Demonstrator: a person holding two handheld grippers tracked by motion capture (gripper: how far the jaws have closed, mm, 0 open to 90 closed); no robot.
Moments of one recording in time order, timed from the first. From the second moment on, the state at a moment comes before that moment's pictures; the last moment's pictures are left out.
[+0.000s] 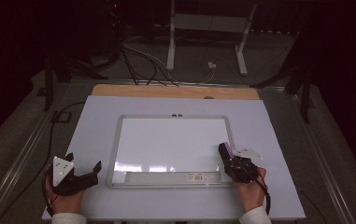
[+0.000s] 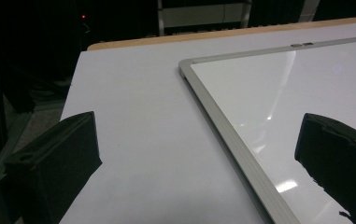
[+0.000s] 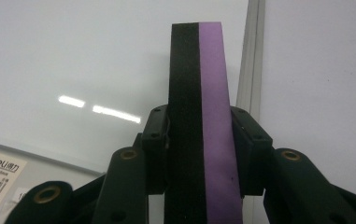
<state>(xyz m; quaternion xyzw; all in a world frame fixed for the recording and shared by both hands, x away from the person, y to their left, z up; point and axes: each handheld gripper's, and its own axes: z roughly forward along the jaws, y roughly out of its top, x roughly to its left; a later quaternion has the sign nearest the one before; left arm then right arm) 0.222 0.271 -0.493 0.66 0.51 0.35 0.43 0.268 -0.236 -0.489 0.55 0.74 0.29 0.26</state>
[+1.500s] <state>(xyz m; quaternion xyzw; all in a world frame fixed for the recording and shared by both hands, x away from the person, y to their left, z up) 0.222 0.271 -0.493 0.66 0.50 0.35 0.43 0.258 -0.254 -0.473 0.54 0.72 0.38 0.21</state>
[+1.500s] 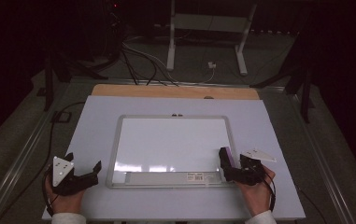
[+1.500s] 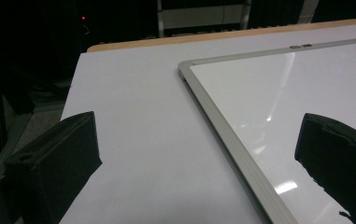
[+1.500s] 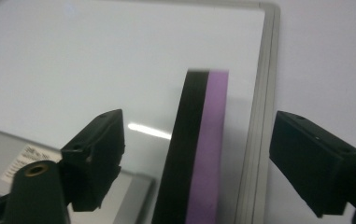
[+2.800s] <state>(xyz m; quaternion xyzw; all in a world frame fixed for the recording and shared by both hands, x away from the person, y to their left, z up) 0.213 0.281 -0.479 0.62 0.50 0.34 0.49 0.253 -0.318 -0.474 0.47 0.70 0.47 0.27</state>
